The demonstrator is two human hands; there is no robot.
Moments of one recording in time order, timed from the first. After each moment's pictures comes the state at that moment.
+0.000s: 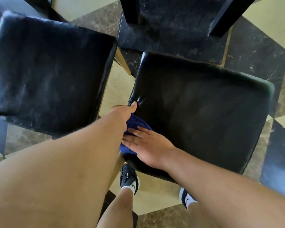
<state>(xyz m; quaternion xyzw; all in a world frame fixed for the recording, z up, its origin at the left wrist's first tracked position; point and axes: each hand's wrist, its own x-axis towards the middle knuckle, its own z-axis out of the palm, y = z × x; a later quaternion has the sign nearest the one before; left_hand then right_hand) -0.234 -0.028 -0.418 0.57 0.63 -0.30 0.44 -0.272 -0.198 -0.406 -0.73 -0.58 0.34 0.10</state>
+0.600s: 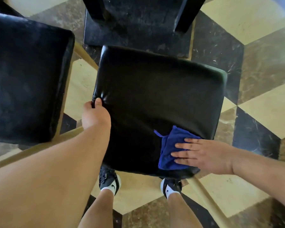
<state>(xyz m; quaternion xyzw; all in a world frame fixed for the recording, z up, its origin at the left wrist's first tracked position) -0.258 -0.084 -0.437 0.69 0.63 -0.09 0.35 -0.219 -0.477 -0.389 -0.66 -0.69 0.29 -0.04</state>
